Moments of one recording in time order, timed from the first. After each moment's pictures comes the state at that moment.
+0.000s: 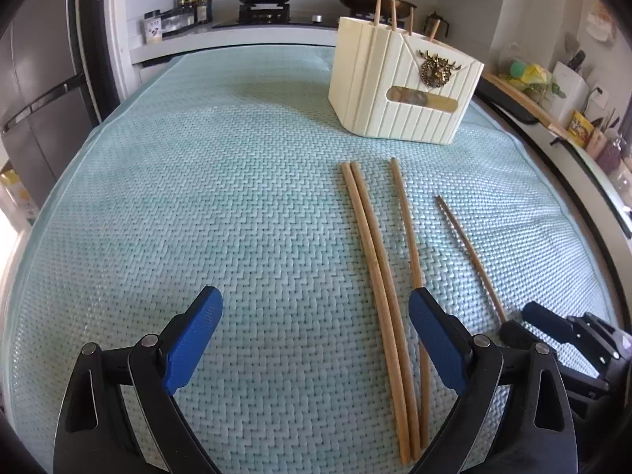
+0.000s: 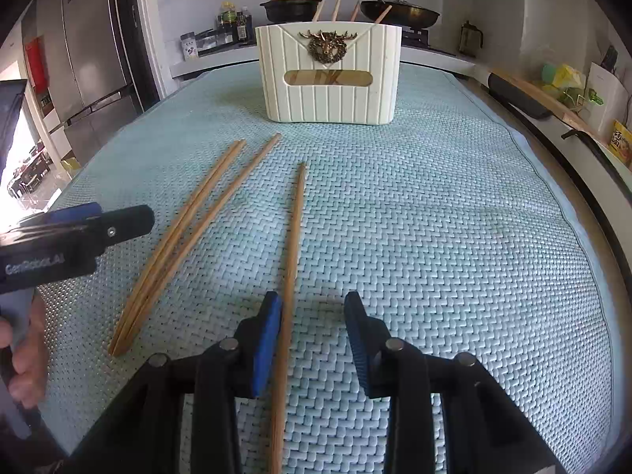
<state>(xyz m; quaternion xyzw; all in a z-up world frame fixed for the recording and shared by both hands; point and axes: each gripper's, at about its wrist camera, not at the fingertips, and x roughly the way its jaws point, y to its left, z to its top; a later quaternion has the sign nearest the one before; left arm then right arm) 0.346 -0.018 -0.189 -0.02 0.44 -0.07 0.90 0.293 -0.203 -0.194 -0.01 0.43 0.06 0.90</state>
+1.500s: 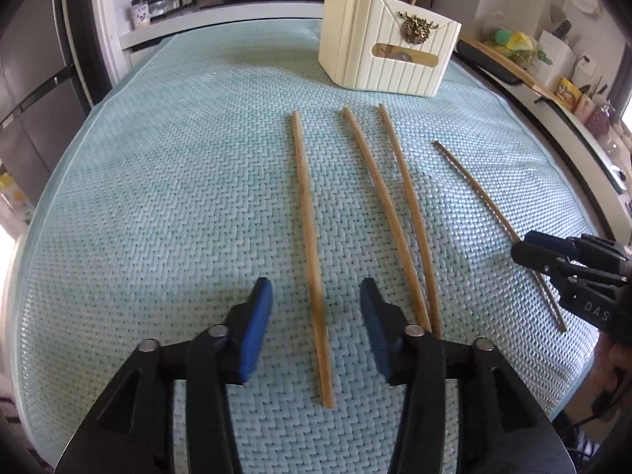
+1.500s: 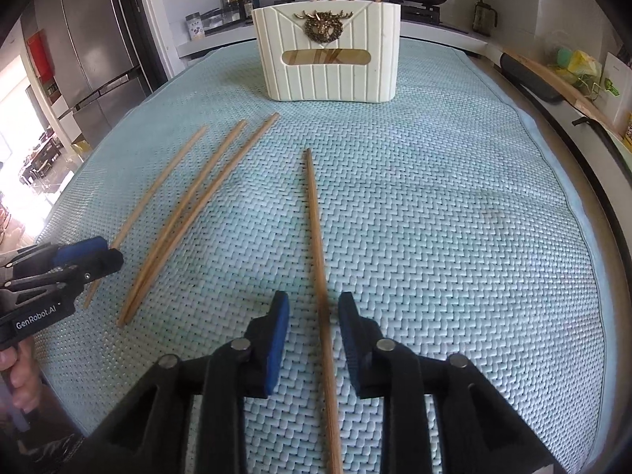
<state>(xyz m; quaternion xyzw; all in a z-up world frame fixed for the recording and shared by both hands) 0.304 -0.005 -0.195 0.00 0.47 -0.10 0.88 0.303 -0.219 -0.186 -0.01 0.48 0.10 0.87</state>
